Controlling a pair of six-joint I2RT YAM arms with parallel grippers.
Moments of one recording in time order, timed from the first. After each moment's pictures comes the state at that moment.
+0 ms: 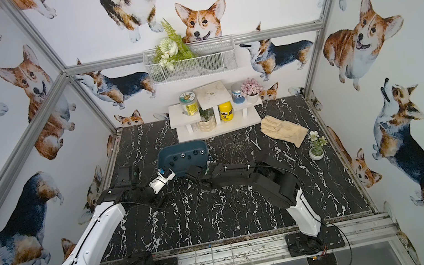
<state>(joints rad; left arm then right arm) -0.05 1.12 0.79 -0.81 0.56 0.73 0.96 2.07 1.43 -0.66 0.42 1.02</state>
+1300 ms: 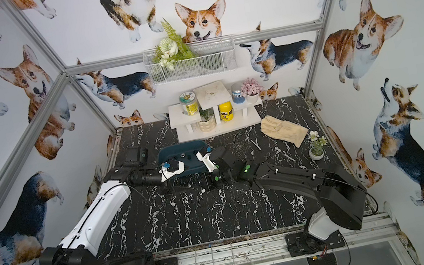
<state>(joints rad) -0.20 1.32 1.05 -0.84 1.00 1.21 0.85 1.46 1.00 -0.09 -0.35 0.69</state>
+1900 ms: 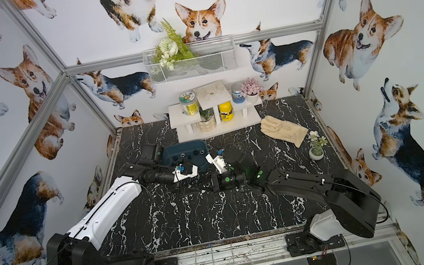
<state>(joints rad) -0.34 1.37 1.06 -0.75 0.96 1.20 0.81 1.38 0.80 0.16 -0.54 0.91</state>
